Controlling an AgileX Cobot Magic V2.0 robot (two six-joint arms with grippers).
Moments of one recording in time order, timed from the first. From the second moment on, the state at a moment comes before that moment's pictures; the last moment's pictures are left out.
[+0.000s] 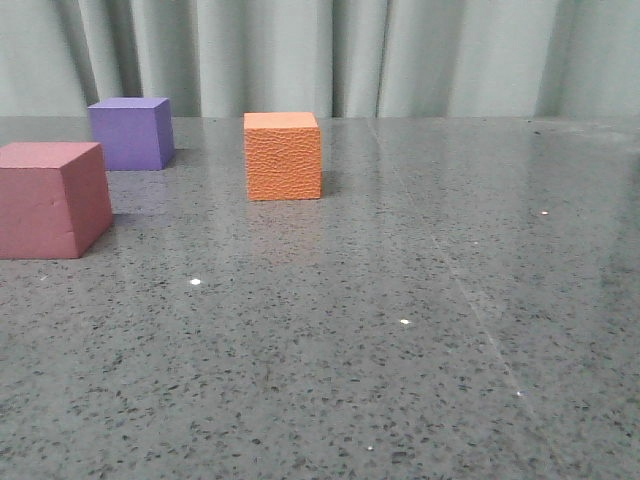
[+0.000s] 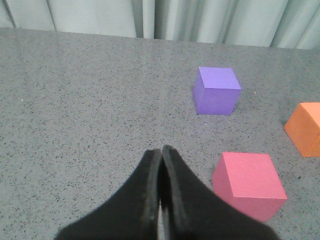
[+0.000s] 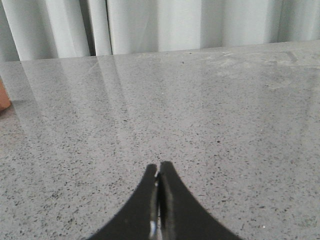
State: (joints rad) left arm -0.05 0.53 -0.73 0.05 0.65 -0.15; right arm 0.08 -0.01 0.03 -0.05 0.12 0.17
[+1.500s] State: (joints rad) left arm -0.18 0.92 -1.02 -0.20 0.59 -0.05; right arm 0.08 -0.01 0.03 -0.05 0.12 0.17
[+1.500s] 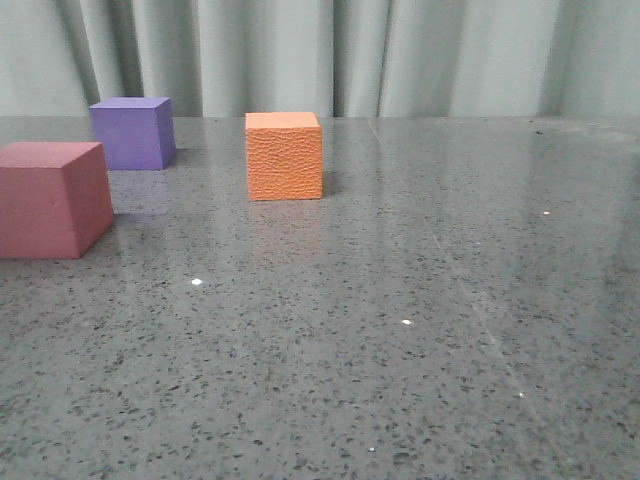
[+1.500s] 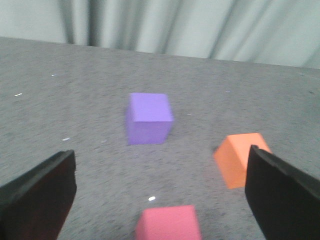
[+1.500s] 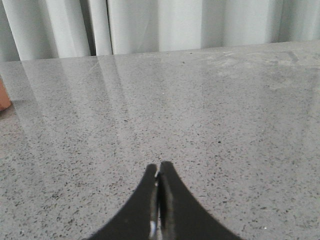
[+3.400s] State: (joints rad) left arm -0.73 1.84 -1.60 0.61 0.75 -0.96; right arm 0.08 -0.01 0.03 -0.05 0.12 0.17
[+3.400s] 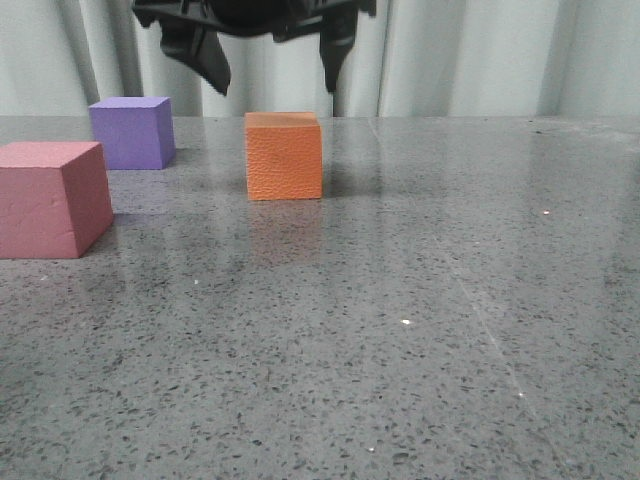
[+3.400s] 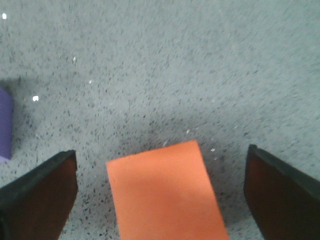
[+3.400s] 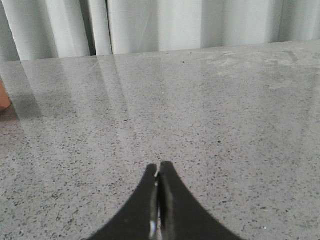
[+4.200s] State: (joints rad) left arm -0.73 1.93 -1.60 0.56 0.78 -0.99; right arm 0.08 -0.01 0.03 -0.05 0.12 0.17
